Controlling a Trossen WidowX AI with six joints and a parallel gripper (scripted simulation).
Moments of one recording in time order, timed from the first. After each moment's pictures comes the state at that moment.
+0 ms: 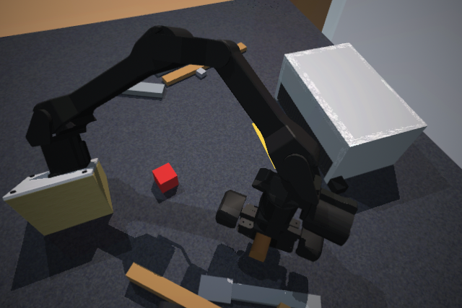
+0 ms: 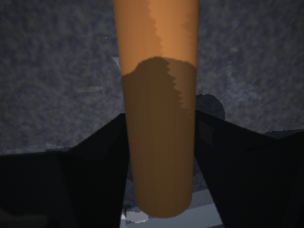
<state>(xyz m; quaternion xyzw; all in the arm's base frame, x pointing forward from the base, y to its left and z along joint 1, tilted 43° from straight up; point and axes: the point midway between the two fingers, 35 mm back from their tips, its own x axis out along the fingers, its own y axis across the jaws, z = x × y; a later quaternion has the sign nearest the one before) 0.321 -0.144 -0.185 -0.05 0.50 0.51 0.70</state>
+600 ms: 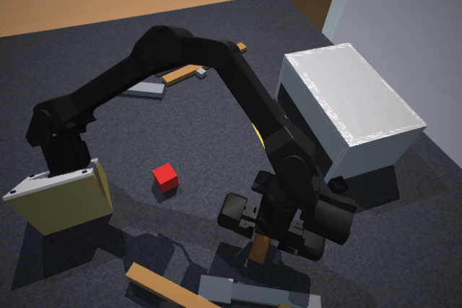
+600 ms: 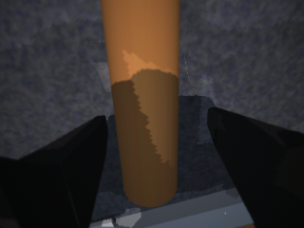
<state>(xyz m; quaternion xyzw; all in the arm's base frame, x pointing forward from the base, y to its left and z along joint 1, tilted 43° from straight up) 0.325 -0.141 -0.191 -0.05 0.49 0.51 0.71</state>
